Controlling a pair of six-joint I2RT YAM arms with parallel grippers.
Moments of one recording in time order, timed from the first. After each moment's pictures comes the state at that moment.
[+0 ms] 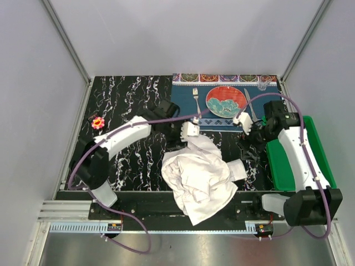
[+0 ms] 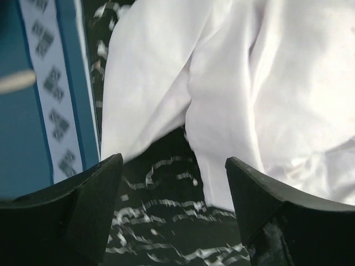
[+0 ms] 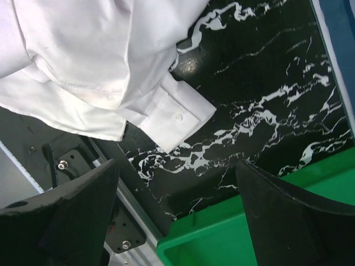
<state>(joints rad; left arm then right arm) -0.61 1.66 1.30 -0.66 0.54 0.87 0.08 1.21 1.17 -1.26 -0.48 -0.94</state>
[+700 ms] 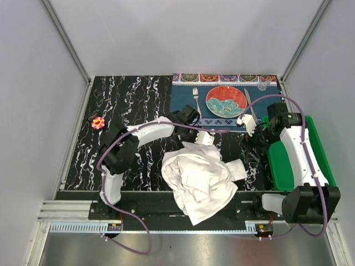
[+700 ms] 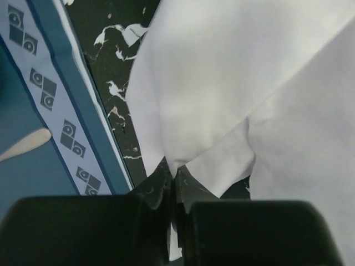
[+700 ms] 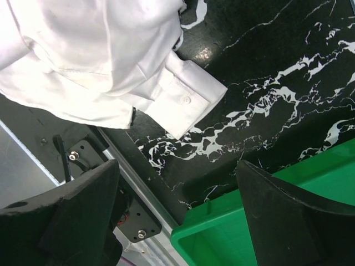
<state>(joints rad) -0.77 1.99 1.45 -0.51 0.35 1.13 -0.03 1.24 1.17 -1.33 -0.48 -0.94</state>
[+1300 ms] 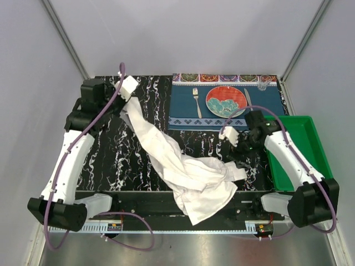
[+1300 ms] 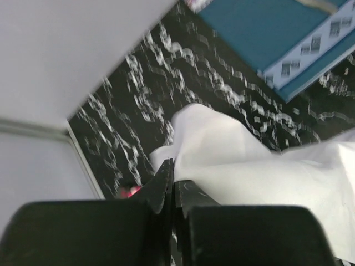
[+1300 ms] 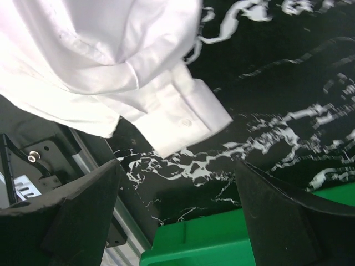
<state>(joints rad) -0.20 1.18 1.37 -0.63 0.23 0.60 0.19 1.23 1.04 -1.14 -0.35 -0.94</state>
